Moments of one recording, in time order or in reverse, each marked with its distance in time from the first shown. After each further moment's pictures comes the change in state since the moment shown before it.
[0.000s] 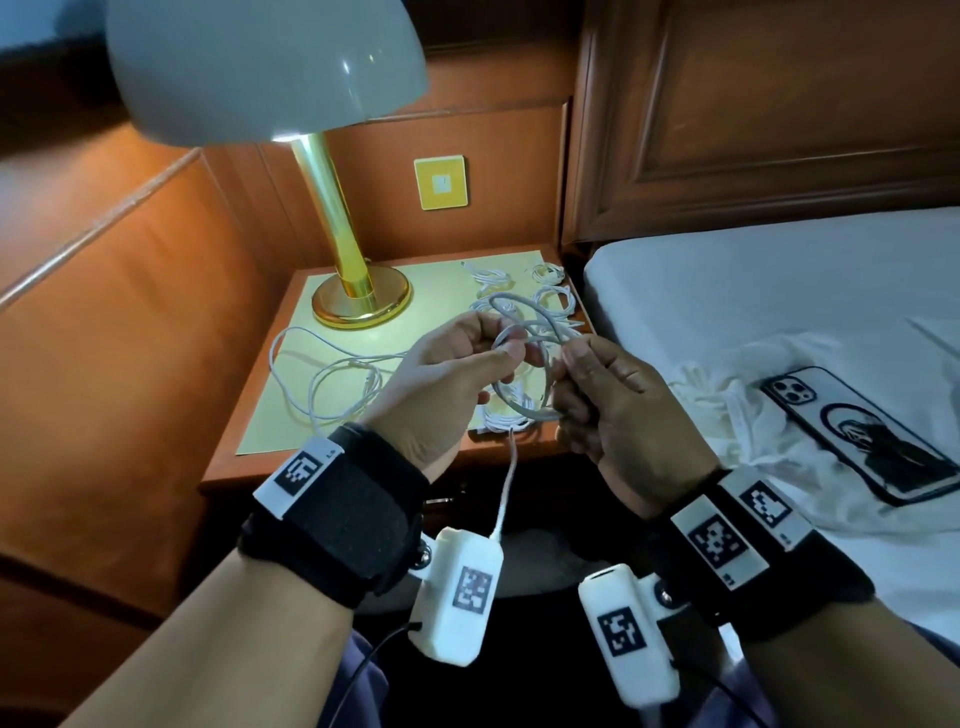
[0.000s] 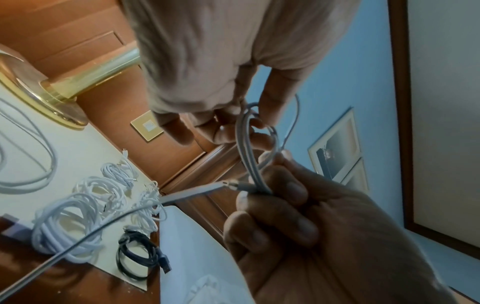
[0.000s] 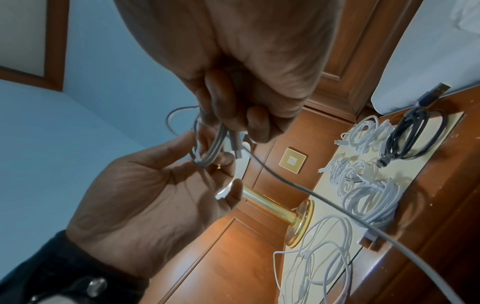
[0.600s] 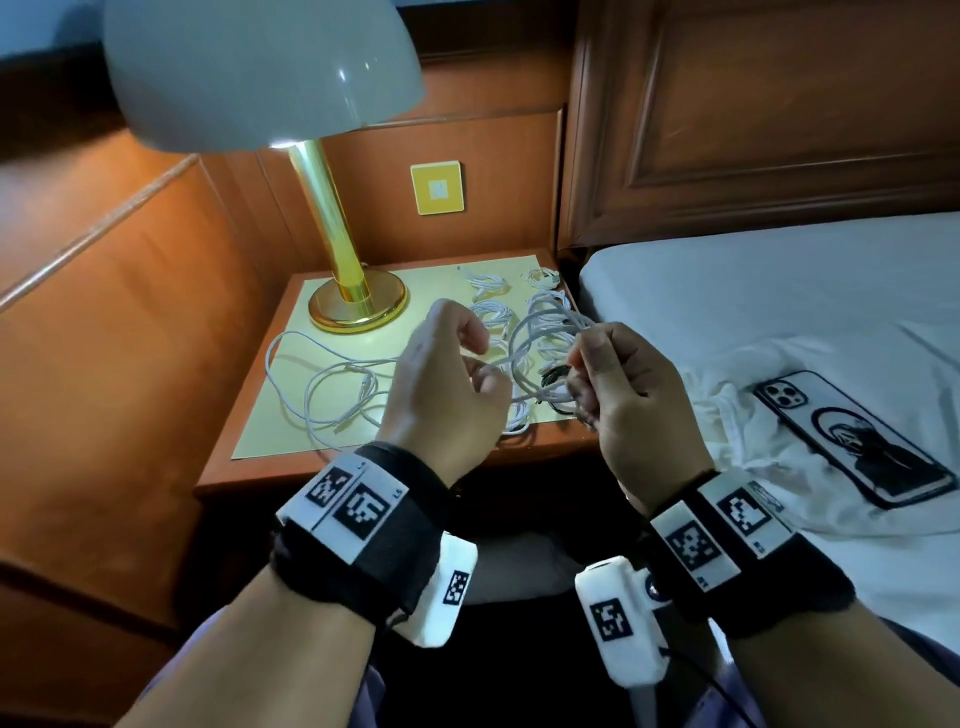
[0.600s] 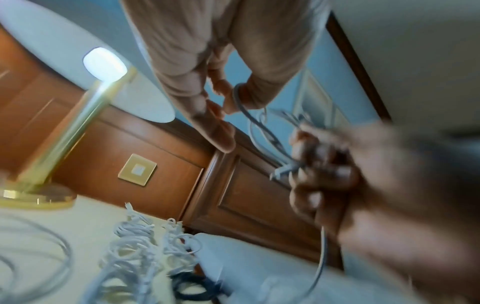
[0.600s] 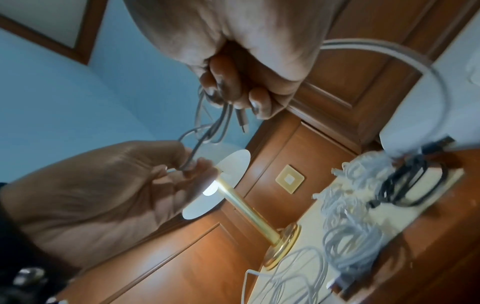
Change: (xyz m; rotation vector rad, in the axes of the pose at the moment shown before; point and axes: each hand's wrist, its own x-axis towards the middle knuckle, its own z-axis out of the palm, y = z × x) left_hand -0.001 -0.012 0.009 0.630 0.337 0.206; right_hand 0.005 0.003 -0.010 -0.284 0.184 -0.301
